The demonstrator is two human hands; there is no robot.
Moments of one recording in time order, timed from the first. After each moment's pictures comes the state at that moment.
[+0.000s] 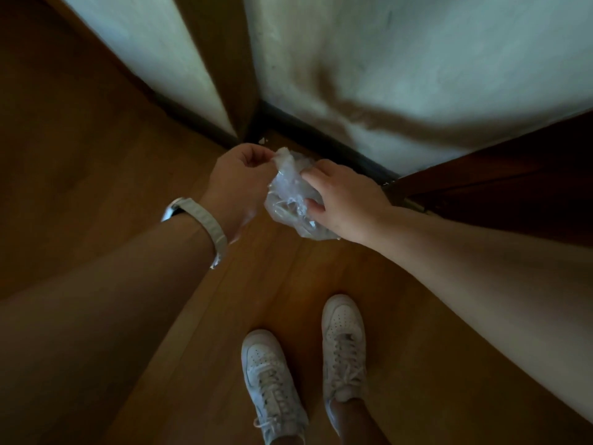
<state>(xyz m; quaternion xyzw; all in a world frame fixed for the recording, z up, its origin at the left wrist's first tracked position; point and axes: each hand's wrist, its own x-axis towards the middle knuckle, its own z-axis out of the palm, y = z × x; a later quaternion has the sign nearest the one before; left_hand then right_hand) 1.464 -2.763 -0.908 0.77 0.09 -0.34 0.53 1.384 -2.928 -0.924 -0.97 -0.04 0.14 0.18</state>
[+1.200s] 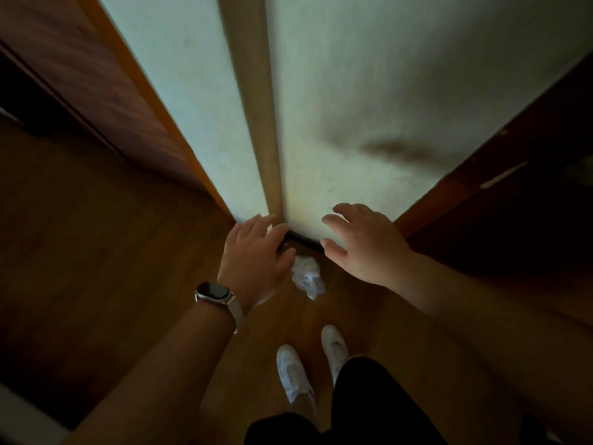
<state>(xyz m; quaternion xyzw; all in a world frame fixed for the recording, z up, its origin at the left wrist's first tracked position) 1.384 -2.693 -0.351 0.94 -0.30 -0.10 0.13 1.321 -2.900 -0.335 -1.00 -0.01 0.03 0.09</state>
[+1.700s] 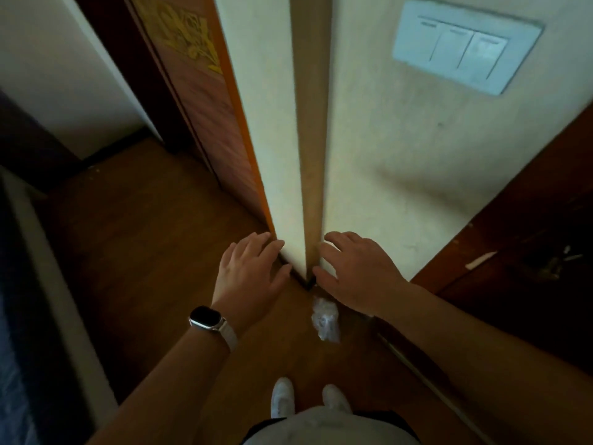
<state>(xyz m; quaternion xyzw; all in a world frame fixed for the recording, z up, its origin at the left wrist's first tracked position) 1.291 -2.689 -0.219 0.99 -0.11 -0.02 0.11 1.286 -2.896 -0.202 -0.97 -0.18 0.03 0.13</state>
